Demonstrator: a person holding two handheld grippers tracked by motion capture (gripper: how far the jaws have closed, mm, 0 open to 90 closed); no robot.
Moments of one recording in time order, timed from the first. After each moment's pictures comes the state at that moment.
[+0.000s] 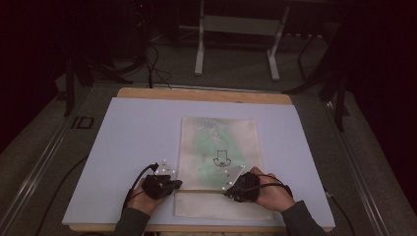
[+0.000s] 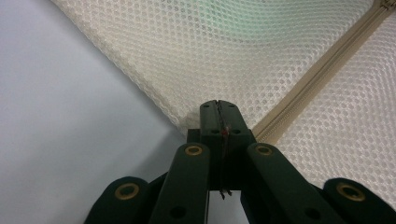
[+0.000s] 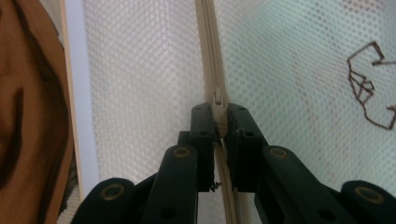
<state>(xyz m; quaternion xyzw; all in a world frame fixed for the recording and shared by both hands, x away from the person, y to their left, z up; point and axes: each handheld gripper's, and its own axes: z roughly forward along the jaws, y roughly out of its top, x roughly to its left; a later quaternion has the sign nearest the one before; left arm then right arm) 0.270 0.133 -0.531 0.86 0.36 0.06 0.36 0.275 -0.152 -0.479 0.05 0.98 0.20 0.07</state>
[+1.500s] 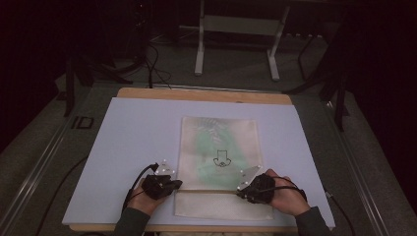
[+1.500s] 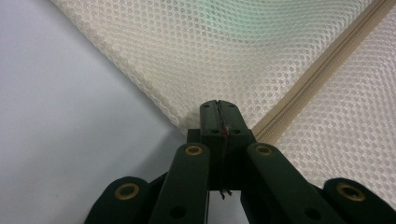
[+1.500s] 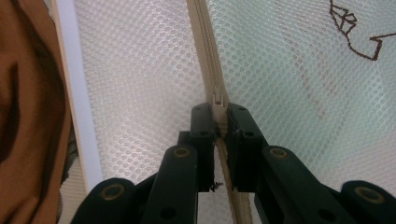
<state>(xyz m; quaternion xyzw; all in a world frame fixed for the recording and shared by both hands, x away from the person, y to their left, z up) 0.270 0.133 -0.531 0.86 0.36 0.07 0.36 0.273 -0.190 -0.479 0.09 0.97 0.21 0.07</state>
